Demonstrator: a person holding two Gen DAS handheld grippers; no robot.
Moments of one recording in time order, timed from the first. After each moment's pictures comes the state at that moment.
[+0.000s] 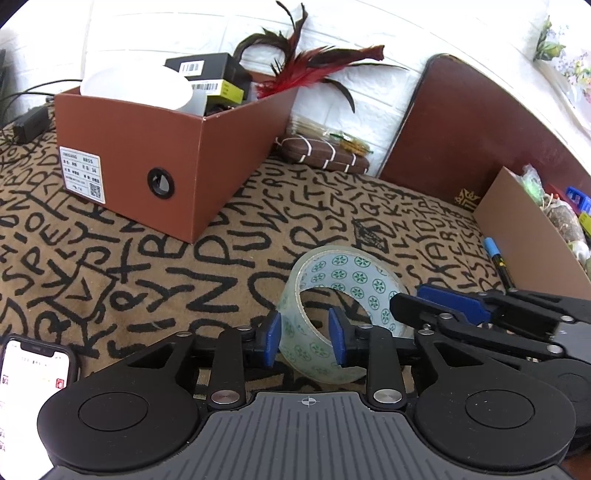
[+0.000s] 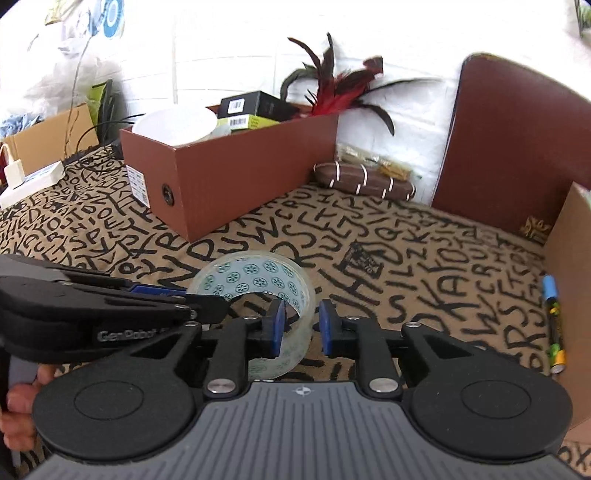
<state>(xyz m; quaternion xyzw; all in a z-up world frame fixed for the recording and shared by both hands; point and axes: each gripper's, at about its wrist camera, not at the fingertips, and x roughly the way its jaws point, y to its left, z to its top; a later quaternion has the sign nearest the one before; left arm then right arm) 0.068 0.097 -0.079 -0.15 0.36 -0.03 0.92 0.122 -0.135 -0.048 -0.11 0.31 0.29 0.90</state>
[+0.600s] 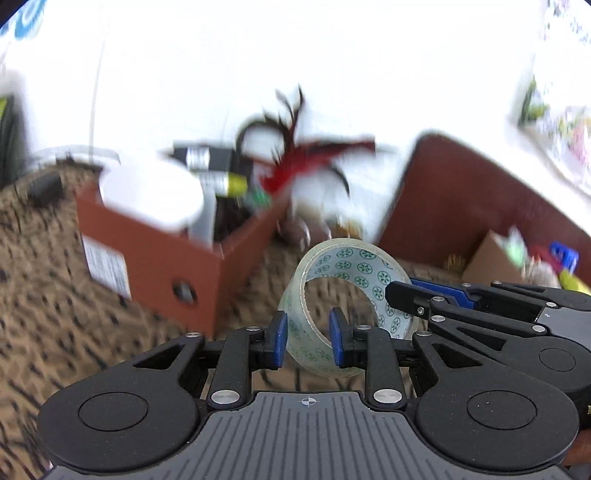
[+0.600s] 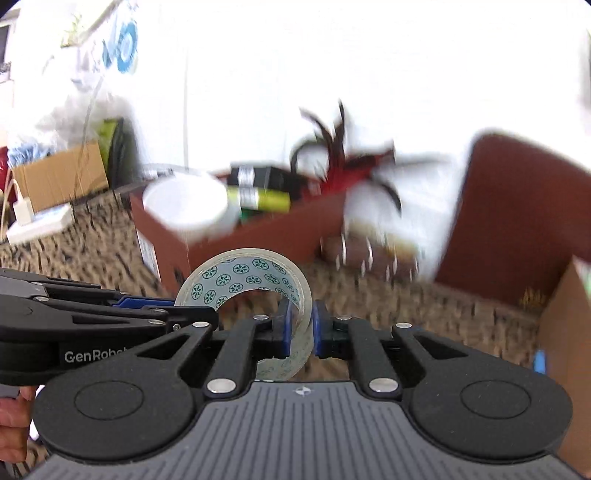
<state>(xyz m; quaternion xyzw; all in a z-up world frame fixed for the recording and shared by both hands) 0.065 0.120 0.003 -0.14 0.27 0.00 0.95 0.132 -0.109 0.025 -0.11 0.22 0.32 0.92</state>
